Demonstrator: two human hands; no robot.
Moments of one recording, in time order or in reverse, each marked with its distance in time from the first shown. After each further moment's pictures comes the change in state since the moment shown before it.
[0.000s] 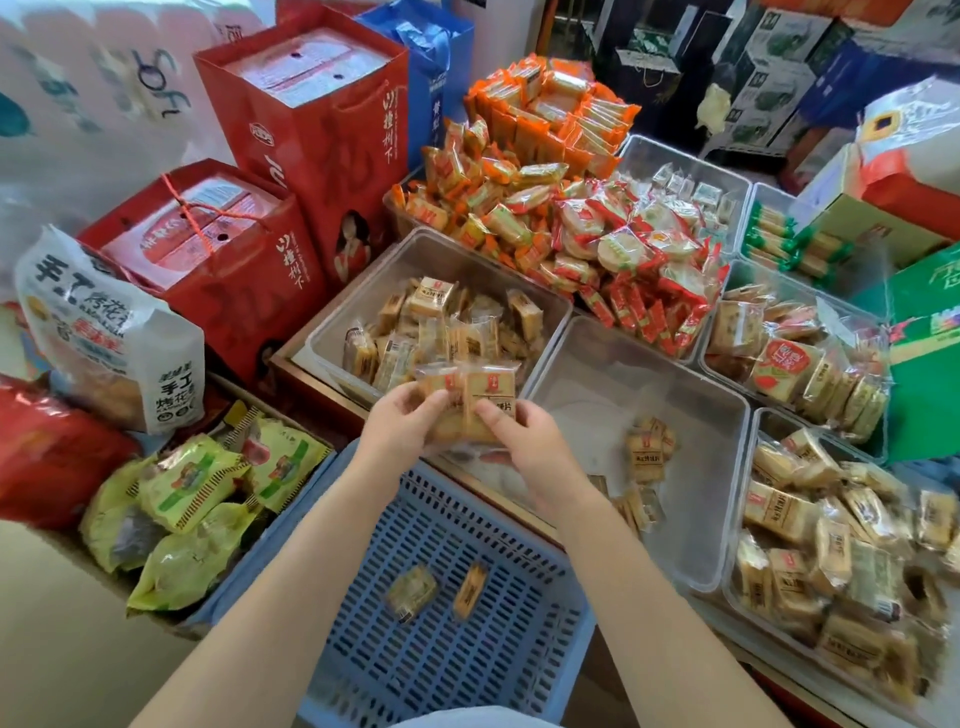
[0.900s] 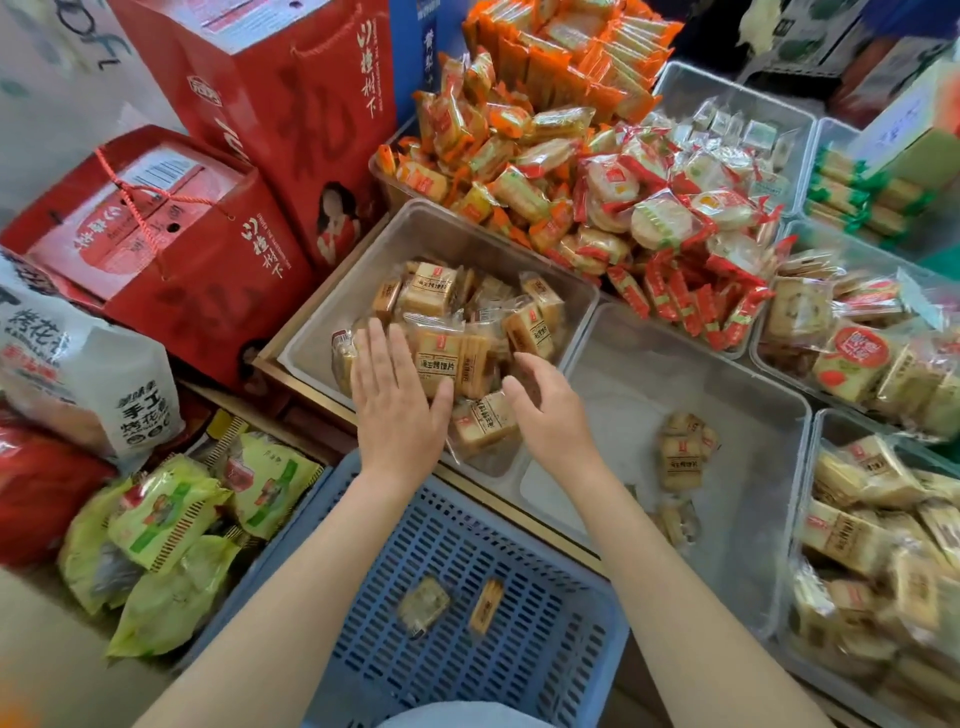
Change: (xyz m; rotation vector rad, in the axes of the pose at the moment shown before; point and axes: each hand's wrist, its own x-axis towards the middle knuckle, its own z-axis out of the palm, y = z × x) left_hand 0.087 -0.029 0.009 1.081 0.276 0.455; right_hand 0.094 0.006 -0.017 -0.557 0.129 -0.223
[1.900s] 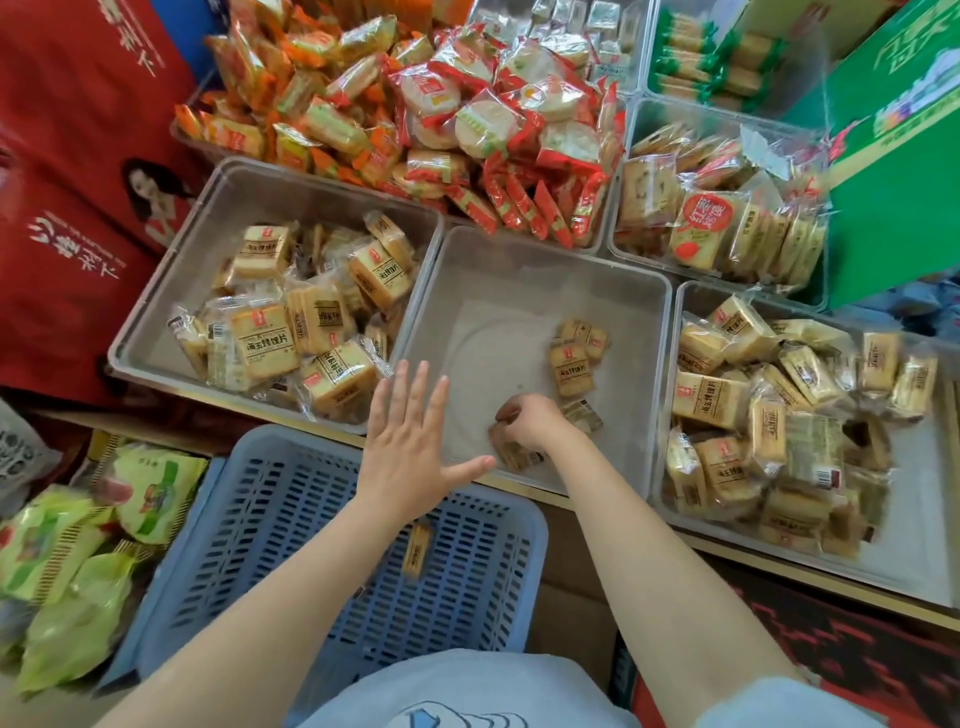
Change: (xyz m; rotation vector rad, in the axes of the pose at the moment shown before) left_hand -0.093 0.093 0.075 0.391 -0.373 0.469; right_hand -0.042 0.158 -0.066 -0.243 -0.317 0.529
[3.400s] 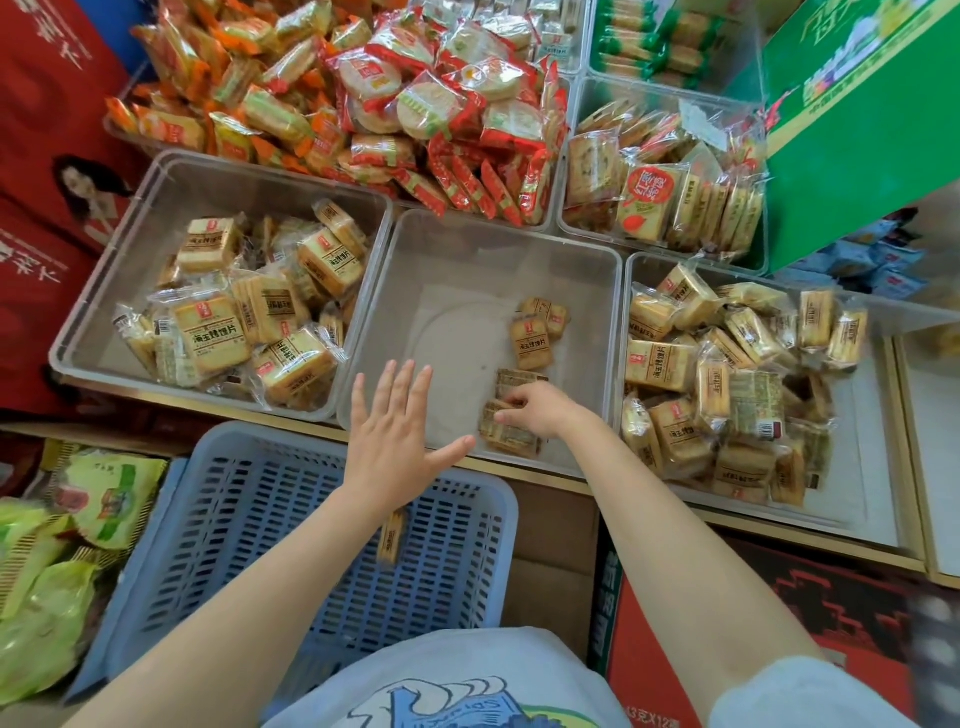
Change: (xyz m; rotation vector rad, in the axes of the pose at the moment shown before) left_hand -0.002 0.028 -0.006 -0.078 -0.074 -0.013; right_hand -0.012 0.057 -0.022 -0.020 -0.043 -0.065
